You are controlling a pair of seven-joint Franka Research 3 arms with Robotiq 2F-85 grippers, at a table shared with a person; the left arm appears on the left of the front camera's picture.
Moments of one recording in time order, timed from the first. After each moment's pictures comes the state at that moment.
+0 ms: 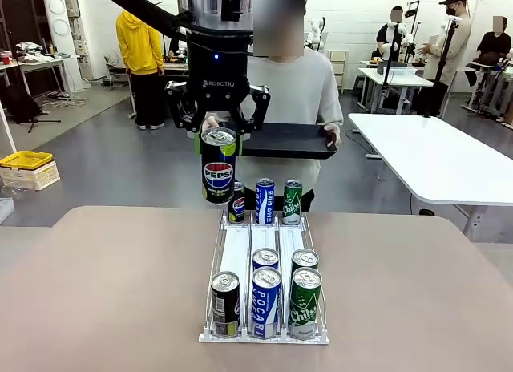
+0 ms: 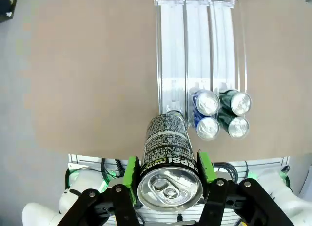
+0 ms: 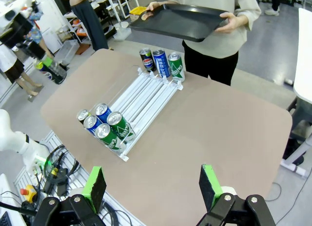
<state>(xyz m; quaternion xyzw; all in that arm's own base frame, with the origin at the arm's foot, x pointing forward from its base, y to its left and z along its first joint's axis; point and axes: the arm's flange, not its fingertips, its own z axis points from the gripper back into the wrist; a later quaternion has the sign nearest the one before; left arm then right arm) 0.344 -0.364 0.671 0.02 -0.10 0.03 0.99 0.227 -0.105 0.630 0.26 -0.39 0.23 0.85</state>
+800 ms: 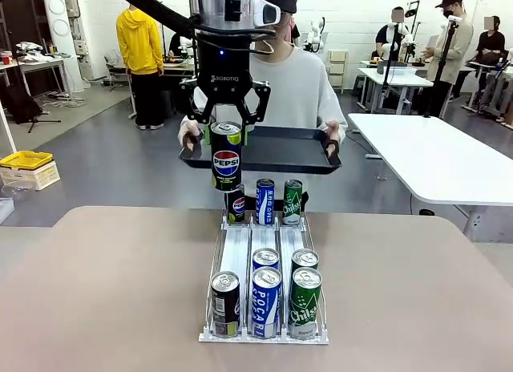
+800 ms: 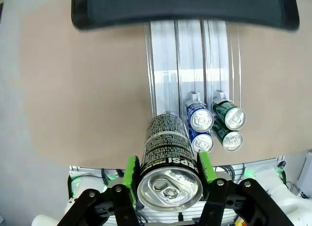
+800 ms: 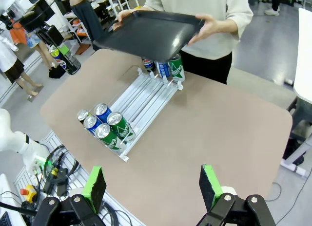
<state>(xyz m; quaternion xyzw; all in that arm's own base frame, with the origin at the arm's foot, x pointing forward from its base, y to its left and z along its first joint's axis) 0.404 -0.364 0.668 0.00 -0.07 0.01 1.00 0.227 -0.105 0.630 0.26 -0.39 0.23 0.85</state>
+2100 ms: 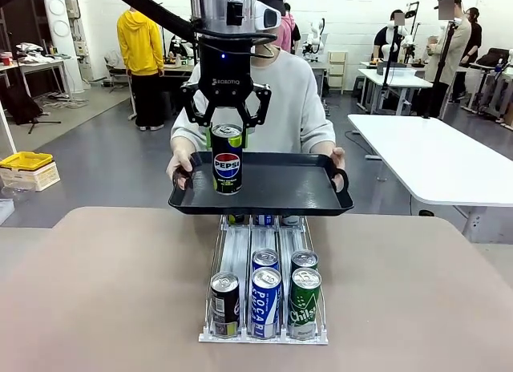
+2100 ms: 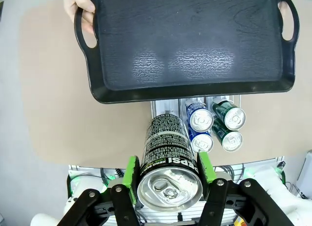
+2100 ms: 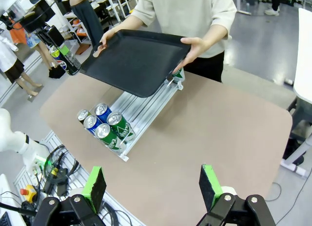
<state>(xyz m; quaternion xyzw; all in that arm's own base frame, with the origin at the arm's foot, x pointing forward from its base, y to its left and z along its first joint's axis) 0.404 -0.365 0.666 0.00 -0.07 0.01 1.00 0.227 -0.105 0.630 0.26 -0.39 0.23 0.85</state>
